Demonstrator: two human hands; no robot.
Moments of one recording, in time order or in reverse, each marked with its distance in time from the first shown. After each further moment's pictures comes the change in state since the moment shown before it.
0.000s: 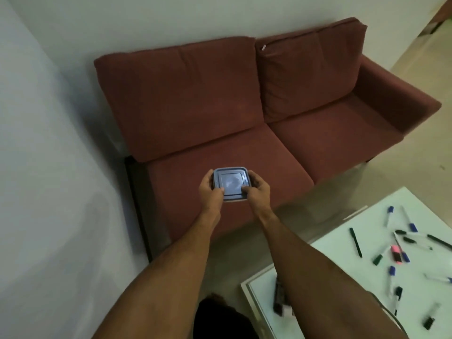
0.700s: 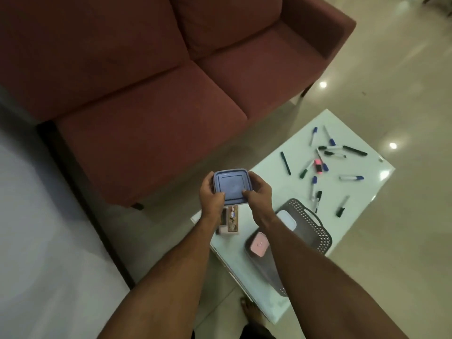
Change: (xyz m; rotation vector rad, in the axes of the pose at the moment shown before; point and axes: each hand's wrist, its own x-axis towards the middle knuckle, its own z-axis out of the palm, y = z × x) left_hand -0.215 -0.197 0.113 0.151 -0.243 -0.138; right_hand -0.185 0.113 -0.248 -0.066 0.284 0.091
